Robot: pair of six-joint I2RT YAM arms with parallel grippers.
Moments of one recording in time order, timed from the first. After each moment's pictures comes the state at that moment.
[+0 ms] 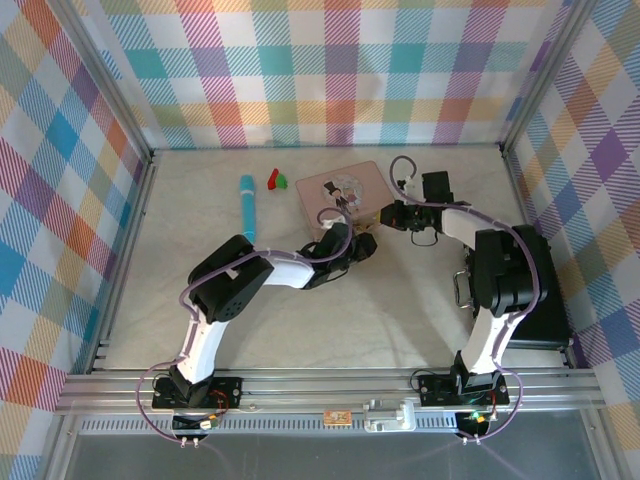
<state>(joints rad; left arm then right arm) -0.82 2.08 1.13 0.44 -0.03 -1.06 0.15 1.82 1.13 -0.20 -0.68 0.31</state>
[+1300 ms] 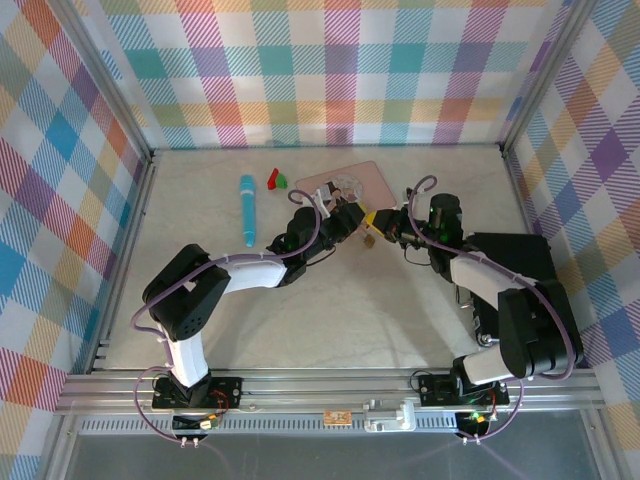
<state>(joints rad) -0.76 1.82 1.00 0.73 0.08 -1.20 0.25 1.43 0.70 0.41 -0.77 1.02</state>
